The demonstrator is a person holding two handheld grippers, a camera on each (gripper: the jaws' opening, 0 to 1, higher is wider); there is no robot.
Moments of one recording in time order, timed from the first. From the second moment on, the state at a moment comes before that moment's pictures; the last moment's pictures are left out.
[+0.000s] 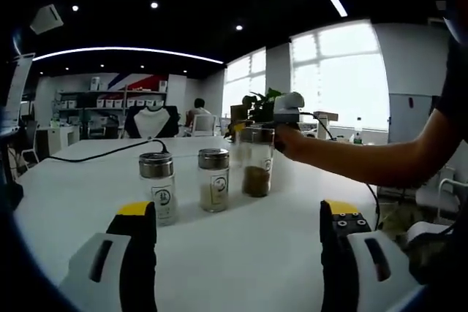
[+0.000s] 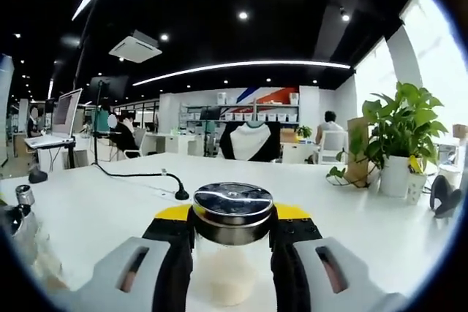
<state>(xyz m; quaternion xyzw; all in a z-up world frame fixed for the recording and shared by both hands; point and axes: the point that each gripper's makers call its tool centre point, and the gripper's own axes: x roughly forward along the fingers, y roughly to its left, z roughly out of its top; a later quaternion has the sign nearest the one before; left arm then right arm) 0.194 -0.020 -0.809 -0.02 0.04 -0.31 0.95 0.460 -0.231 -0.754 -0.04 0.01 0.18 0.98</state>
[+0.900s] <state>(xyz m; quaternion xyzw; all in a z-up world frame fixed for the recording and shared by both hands) 0.186 -0.030 -0.808 -0.02 0.03 -0.33 0.94 0.334 -0.241 -0.736 -0.02 -0.01 0.18 0.98</state>
